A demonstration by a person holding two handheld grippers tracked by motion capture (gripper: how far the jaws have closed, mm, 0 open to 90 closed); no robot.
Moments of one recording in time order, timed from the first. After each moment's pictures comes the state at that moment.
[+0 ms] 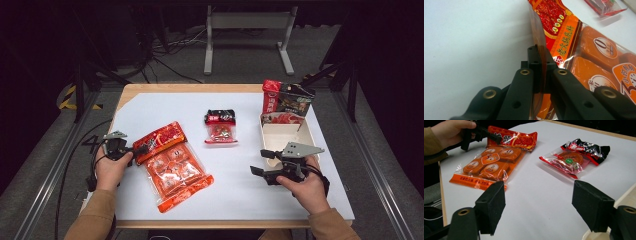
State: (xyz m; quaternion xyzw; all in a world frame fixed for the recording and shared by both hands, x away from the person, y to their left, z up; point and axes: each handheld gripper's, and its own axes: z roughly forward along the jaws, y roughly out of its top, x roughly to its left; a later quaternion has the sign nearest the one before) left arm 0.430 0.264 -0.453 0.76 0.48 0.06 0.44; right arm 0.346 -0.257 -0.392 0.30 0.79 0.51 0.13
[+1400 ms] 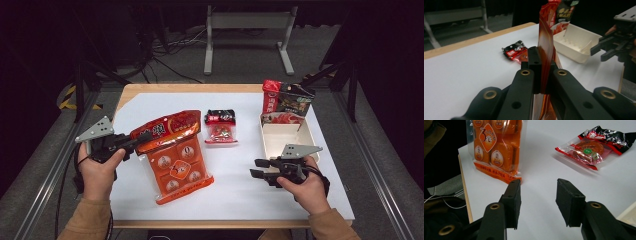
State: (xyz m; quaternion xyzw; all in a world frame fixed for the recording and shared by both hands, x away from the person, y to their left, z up) left arm 0.359 0.230 -0.322 0.75 0.29 0.13 0.58; right arm 0.340 -0.255 -0.387 0.29 0.81 0.50 0.06
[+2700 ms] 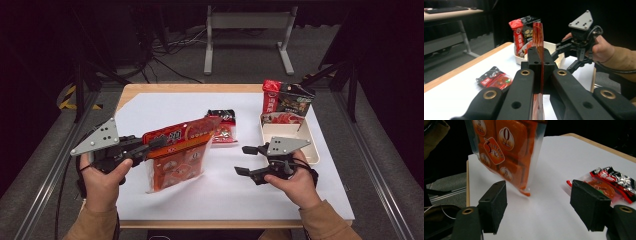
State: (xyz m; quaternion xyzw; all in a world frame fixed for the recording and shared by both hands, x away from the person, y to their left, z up) left arm 0.318 0.192 -0.276 0.75 0.19 0.14 0.61; right arm 0.347 -0.212 -0.357 0.19 0.82 0.53 0.10
